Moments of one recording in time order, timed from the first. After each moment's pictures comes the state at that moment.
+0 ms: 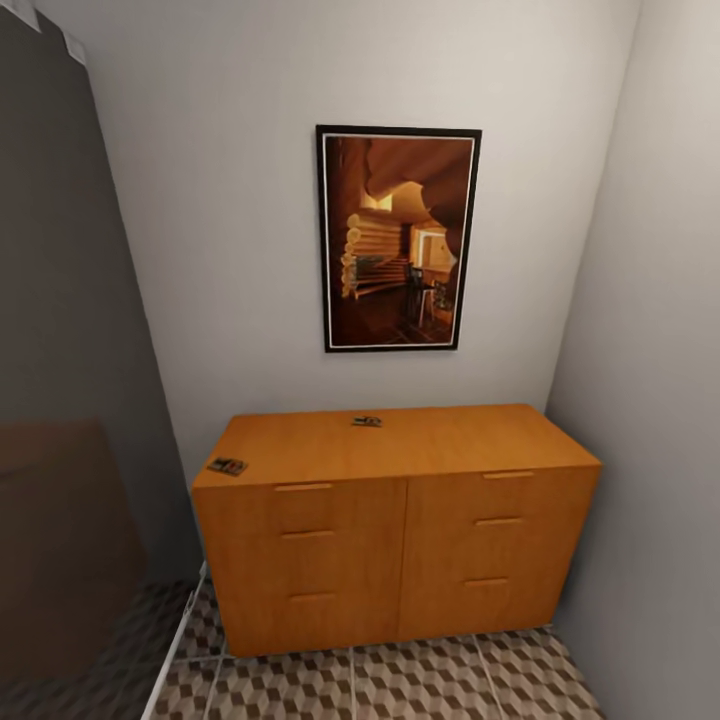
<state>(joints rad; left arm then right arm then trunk) -0.20 -0.02 -0.15 -0.02 0.21 -0.03 -0.01 -0.16 0.00 -0.16 0.03 0.12 -0.10 -0.10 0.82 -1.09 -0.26</state>
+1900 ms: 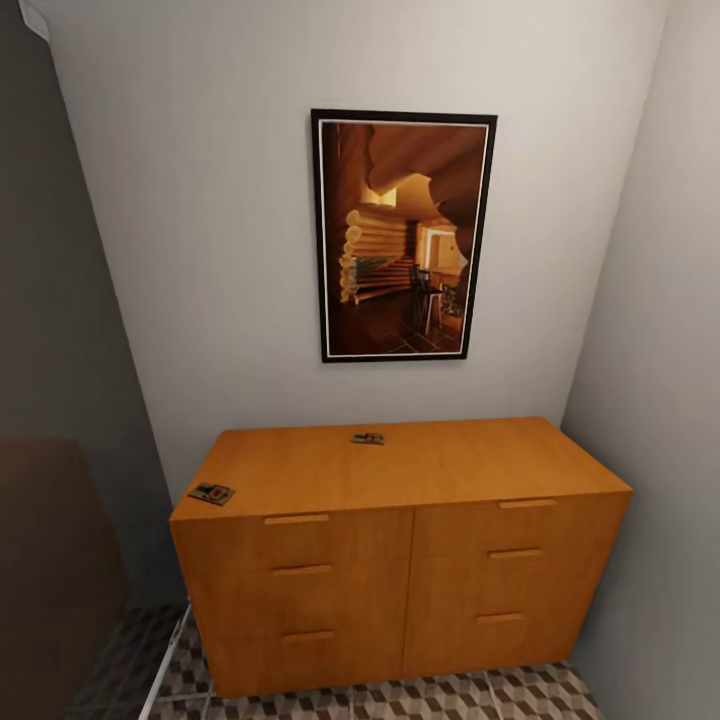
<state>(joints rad) -0.20 -0.02 -0.15 -0.02 0.21 -0.03 -0.01 -0.16 0.00 -0.16 0.03 0.13 -0.09 -0.09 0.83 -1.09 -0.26</state>
